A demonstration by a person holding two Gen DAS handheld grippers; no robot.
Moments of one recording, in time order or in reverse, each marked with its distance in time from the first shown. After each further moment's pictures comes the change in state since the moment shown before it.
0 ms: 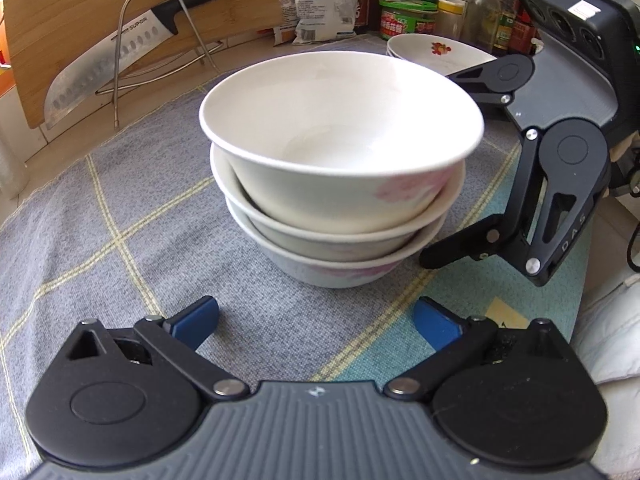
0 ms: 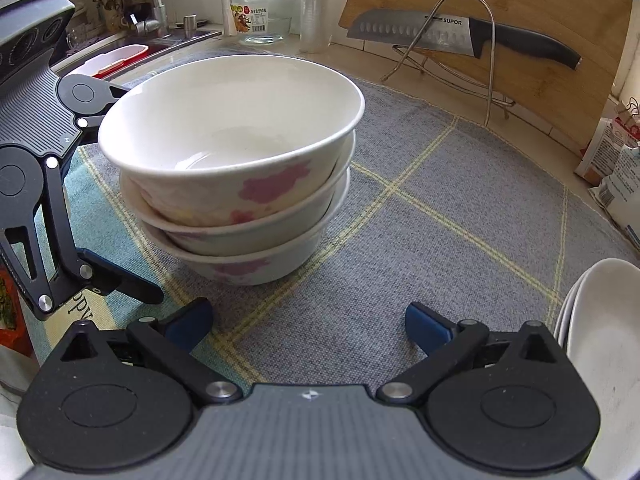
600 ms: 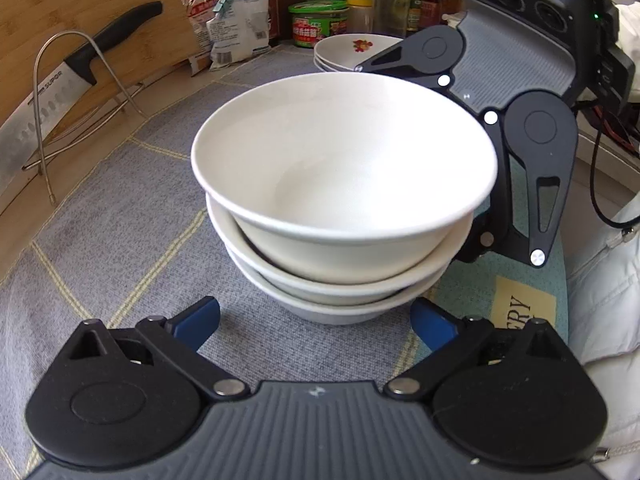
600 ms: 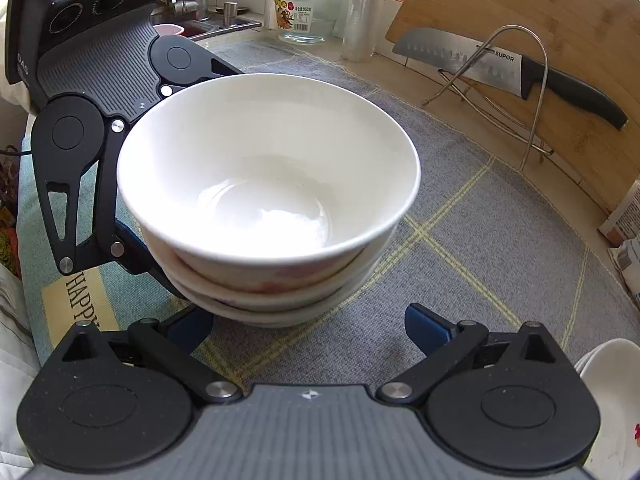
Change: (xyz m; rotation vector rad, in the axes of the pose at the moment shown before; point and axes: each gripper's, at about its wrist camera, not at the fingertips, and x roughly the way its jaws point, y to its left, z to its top) left arm 0.014 0.036 0.025 0.272 -0.028 -0.223; right arm 0.011 0.010 0.029 -0.151 0.022 0.041
